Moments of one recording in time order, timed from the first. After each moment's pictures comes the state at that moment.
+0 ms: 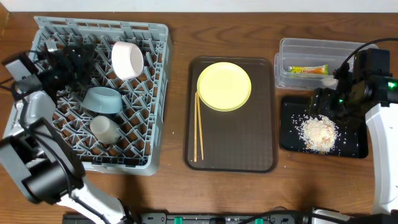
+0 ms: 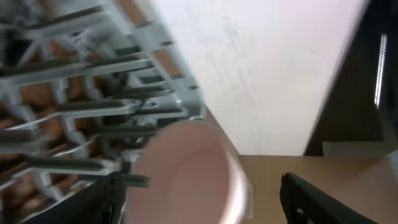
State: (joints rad) left arm 0.56 1.91 1.26 0.00 1.15 -0.74; right arm -0.14 1.44 1.37 -1.27 -0.14 0.16
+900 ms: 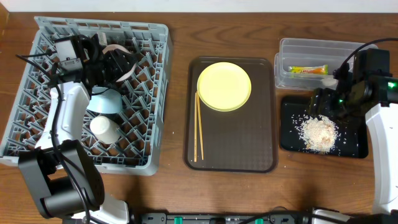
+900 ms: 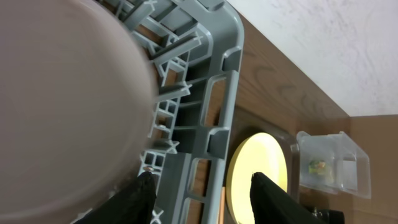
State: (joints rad) left arm 0.24 1.73 1.26 -0.41 0.67 -0.39; right arm -0.14 1.44 1.37 -1.27 -0.14 0.16
